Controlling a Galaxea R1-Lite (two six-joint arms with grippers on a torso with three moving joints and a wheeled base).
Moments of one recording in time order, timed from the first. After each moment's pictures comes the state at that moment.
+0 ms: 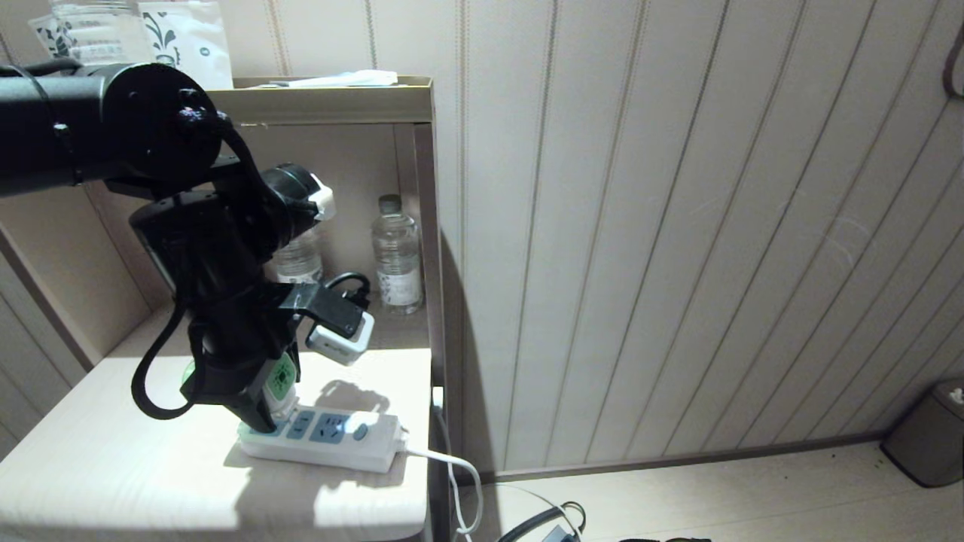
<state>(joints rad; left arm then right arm) -0.46 1.95 -1.89 1.38 0.04 1.21 0.00 0.01 0.00 0.01 -0.01 0.02</state>
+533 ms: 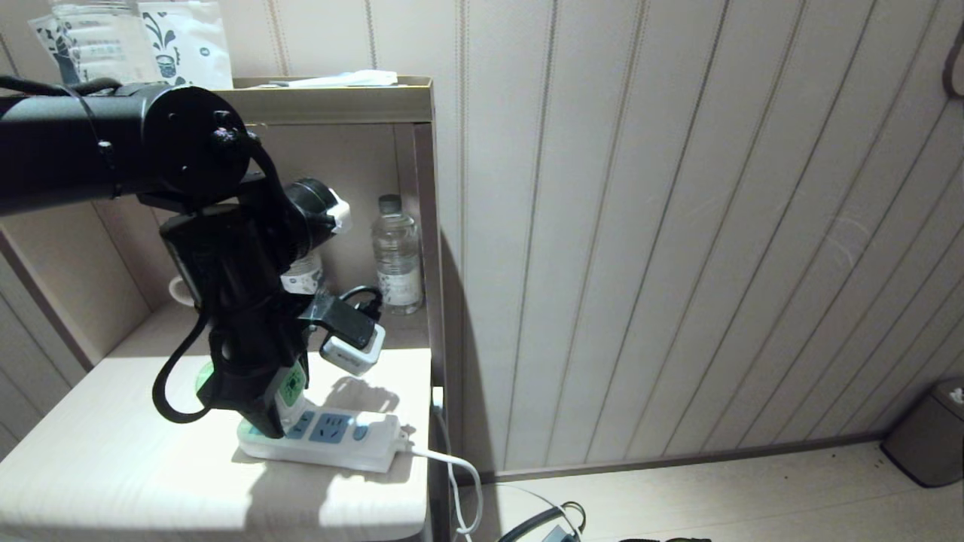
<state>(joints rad) -0.48 1.98 -1.88 1.37 0.06 1.21 0.00 0.01 0.00 0.01 -0.01 0.02</state>
